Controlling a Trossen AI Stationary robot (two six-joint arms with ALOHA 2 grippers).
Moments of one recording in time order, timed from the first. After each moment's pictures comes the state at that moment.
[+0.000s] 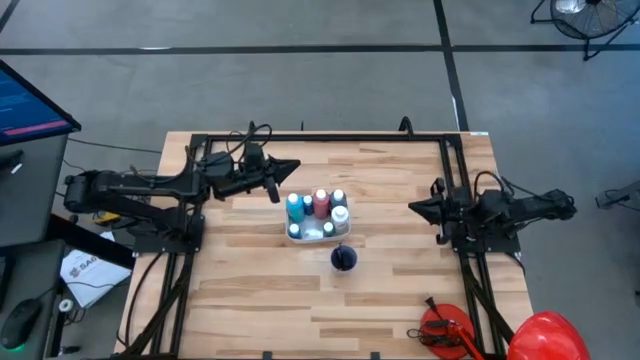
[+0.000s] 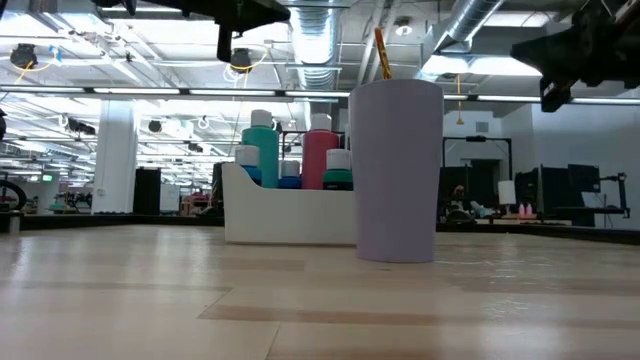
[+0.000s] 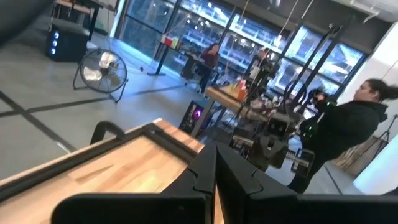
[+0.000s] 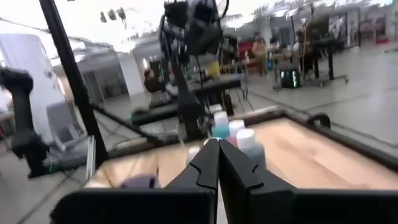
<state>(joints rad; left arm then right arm) 0.12 1.10 0.74 0.38 -0.26 -0.43 0.23 0.00 0.10 0.03 0.34 0.17</state>
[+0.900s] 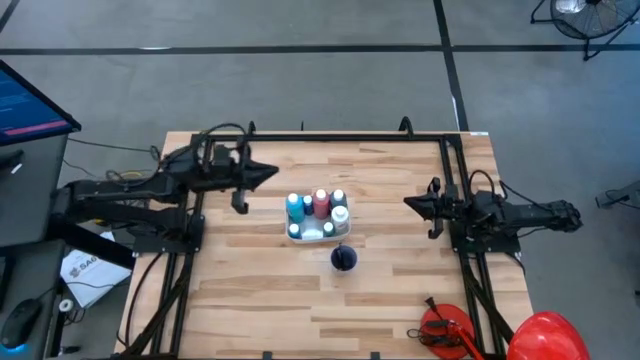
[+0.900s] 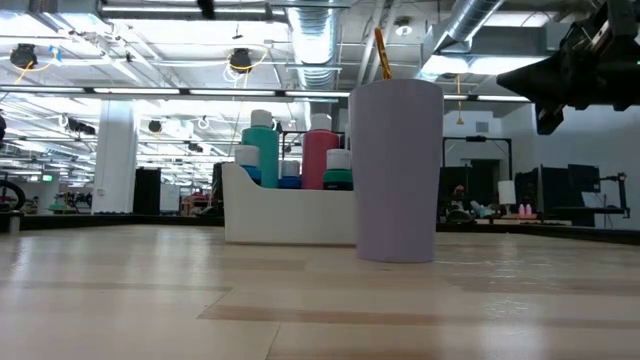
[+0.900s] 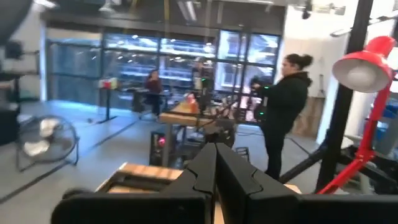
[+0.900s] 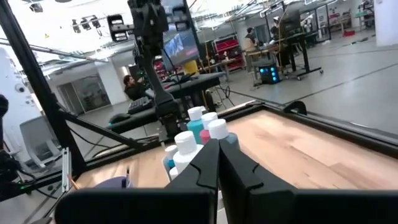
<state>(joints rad) 0.16 0.86 0.68 0.38 0.06 -0.10 0.08 0.01 0.01 0.10 0.29 0.26</state>
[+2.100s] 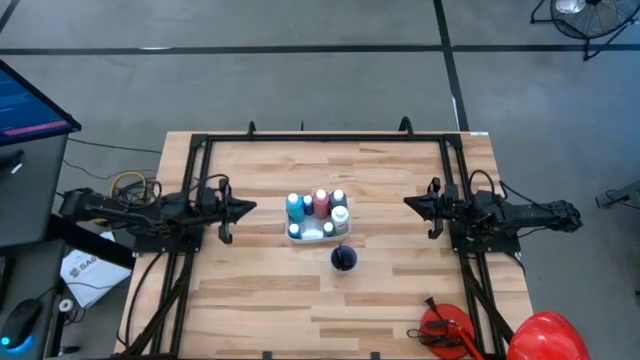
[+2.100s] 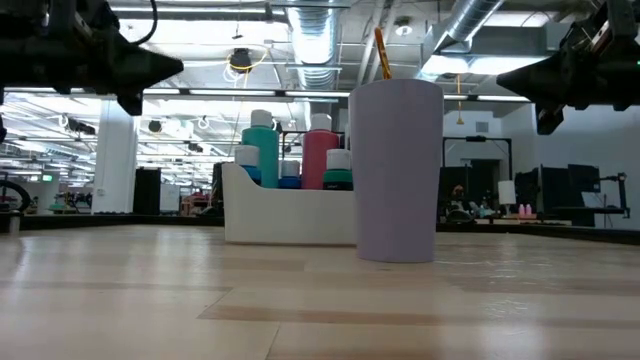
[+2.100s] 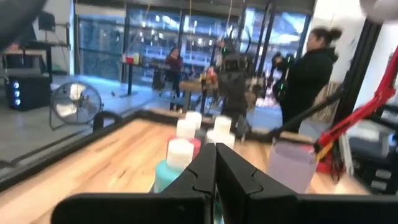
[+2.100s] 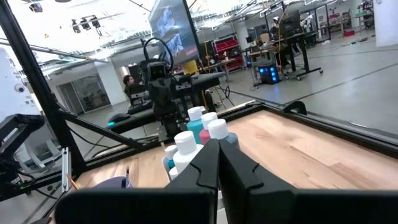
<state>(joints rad) -0.09 0.32 0.01 0.43 -0.30 -0.11 0.08 0.01 0.01 0.10 0.29 0.26</state>
